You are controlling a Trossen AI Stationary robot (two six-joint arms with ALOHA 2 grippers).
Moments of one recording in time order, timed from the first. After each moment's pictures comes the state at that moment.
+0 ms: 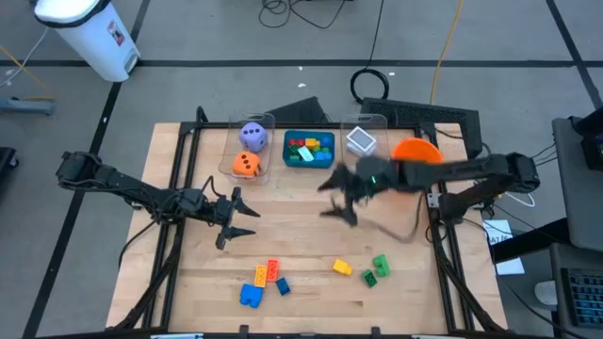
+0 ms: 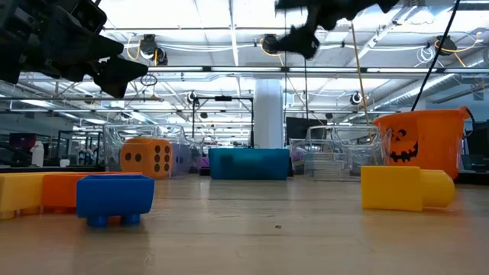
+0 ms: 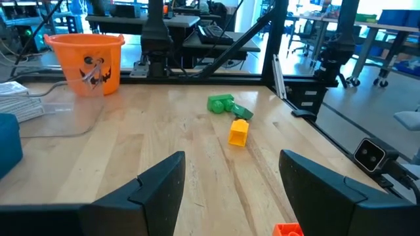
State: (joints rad) left arm -0.21 0.93 0.12 0.71 0.02 -0.08; right arm -0.06 1.32 1.02 -0.17 -0.21 0.21
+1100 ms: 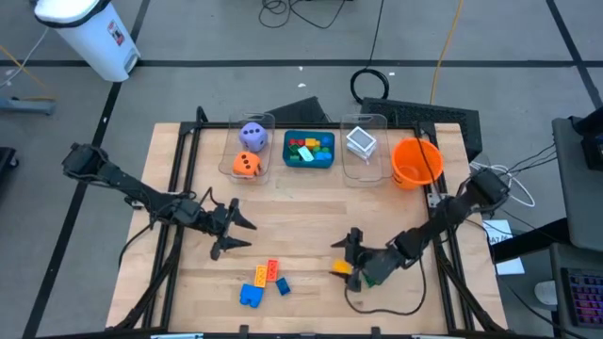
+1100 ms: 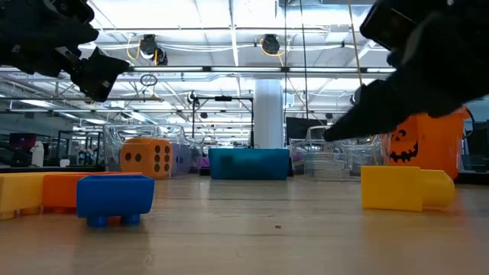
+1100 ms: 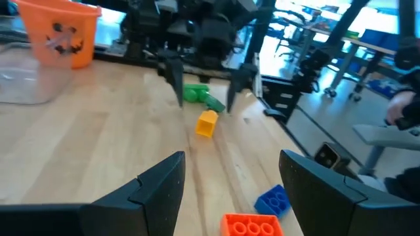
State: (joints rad) left arm -0.39 0.95 0.12 0.71 -0.11 -0.26; right arm 0.61 1.68 0.65 0.46 0.56 0.46
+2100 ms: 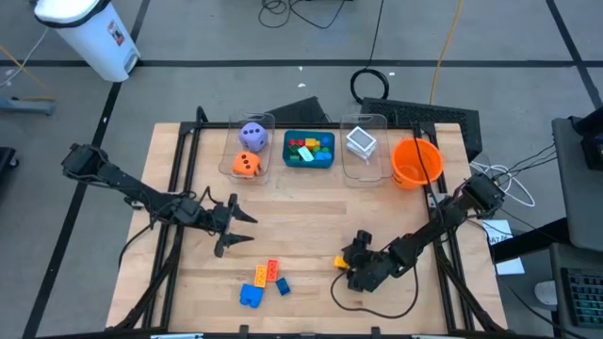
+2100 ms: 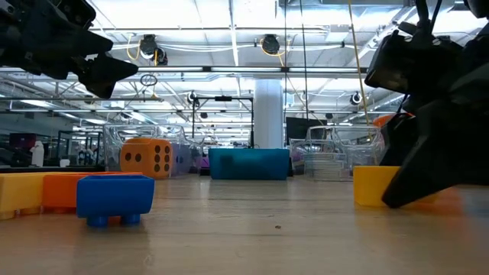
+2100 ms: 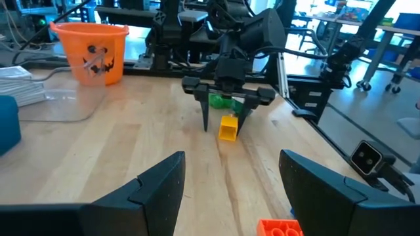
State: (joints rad) left arm -0.38 0.94 0.12 0.71 -0.20 -0.15; right arm 0.62 1.77 0.77 -0.05 0.50 0.75
